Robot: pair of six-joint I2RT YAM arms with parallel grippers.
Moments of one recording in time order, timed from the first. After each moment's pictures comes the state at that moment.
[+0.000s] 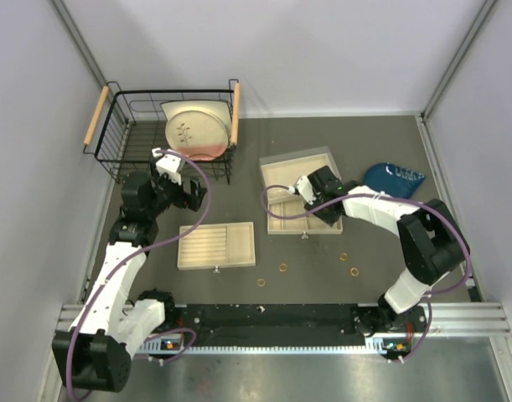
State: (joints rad) left arm -0.07 0.90 0.72 -0.11 0.40 0.12; right arm 0.54 1.64 0.98 -0.49 0.20 -0.46
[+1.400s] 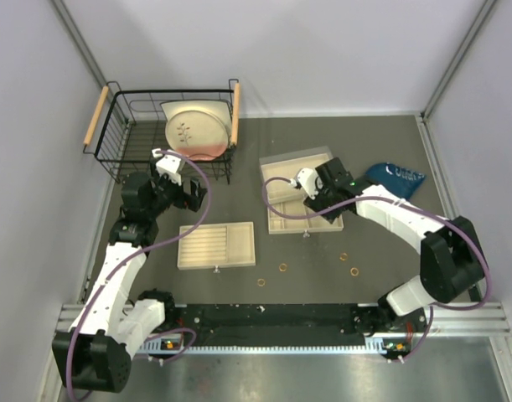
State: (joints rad) left arm -0.07 0.90 0.72 -0.11 0.40 0.12; right arm 0.53 1.50 1.03 -0.60 0.05 -0.48
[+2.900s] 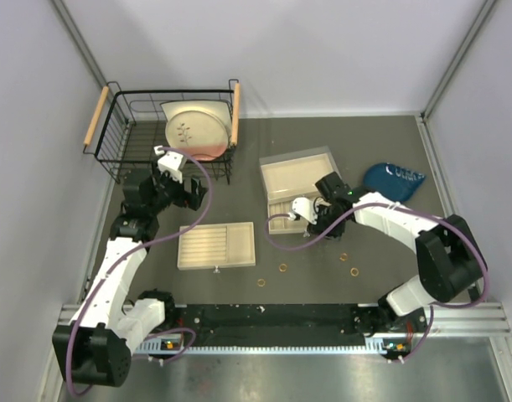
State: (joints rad) left arm -0.07 0.94 0.75 -0.13 0.39 0.13; right arm 0.55 1.49 0.92 -0.68 -0.14 -0.83
